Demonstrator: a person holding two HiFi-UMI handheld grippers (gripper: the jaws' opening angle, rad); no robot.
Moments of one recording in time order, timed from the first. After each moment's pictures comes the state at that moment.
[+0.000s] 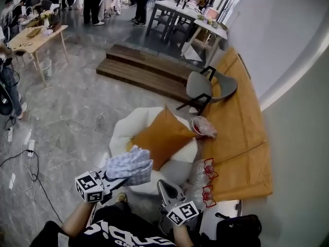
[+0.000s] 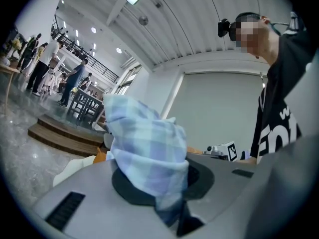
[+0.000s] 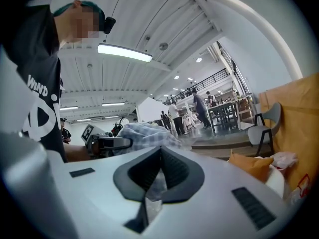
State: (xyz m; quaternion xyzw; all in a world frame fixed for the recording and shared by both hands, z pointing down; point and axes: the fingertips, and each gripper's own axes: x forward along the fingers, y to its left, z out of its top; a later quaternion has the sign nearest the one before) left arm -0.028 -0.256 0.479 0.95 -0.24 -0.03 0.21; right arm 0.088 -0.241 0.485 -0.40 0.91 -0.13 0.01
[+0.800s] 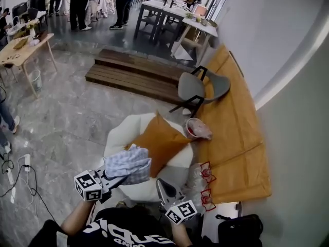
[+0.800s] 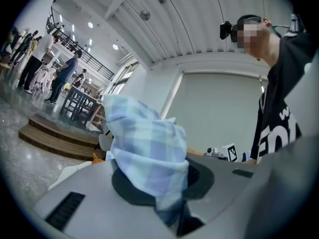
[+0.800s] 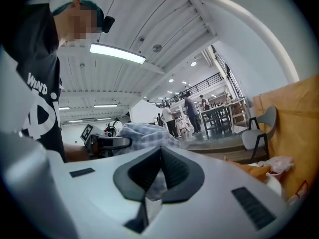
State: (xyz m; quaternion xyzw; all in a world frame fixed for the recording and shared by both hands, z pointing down) left arm -0.017 -0.348 0.466 0.96 -0.21 -0.03 0.20; right arm 0.100 -0.323 0.474 -0.44 0.89 -0.12 0.02
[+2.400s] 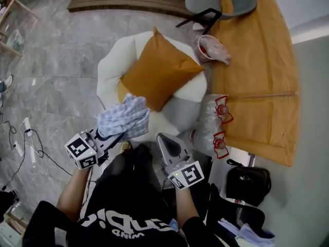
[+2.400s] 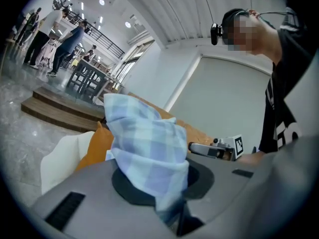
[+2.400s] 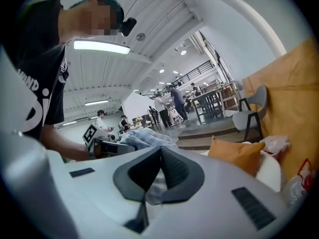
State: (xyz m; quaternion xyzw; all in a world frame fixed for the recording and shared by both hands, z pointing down) left arm 0.051 -0.428 0.621 0.93 -0.21 0.06 0.29; right arm 0.157 -0.392 0.606 -0.45 0.88 -0.18 -0.01
